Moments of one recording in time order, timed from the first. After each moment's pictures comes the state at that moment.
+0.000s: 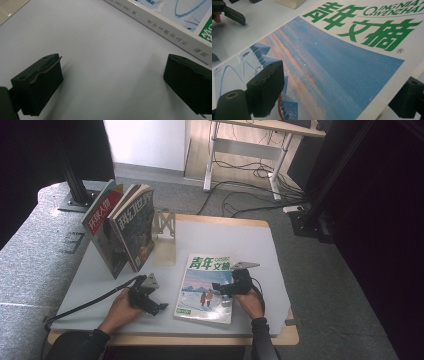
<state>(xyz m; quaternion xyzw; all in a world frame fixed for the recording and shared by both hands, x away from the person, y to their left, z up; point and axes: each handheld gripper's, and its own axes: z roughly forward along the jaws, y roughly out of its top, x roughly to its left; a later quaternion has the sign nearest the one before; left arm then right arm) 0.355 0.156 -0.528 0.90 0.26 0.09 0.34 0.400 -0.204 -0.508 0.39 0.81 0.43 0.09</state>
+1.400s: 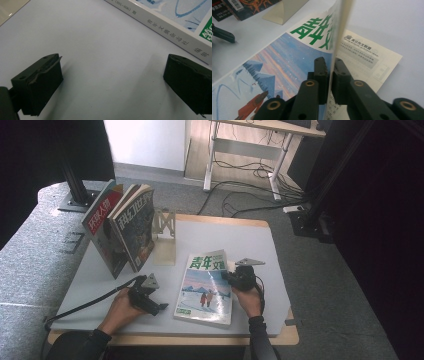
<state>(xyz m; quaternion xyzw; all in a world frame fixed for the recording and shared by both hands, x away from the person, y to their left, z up) 0.355 0.155 -0.528 0.90 0.26 0.10 0.34 0.397 -0.208 -0.487 0.43 0.78 0.43 0.13</state>
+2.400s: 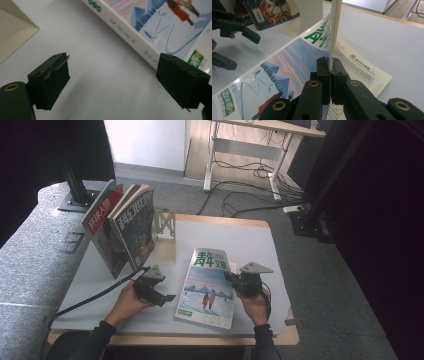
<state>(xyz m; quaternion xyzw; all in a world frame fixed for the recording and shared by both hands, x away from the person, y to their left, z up) 0.371 0.134 -0.500 0.88 0.26 0.06 0.39 0.356 -0.211 -0.454 0.38 0.78 0.47 0.19</state>
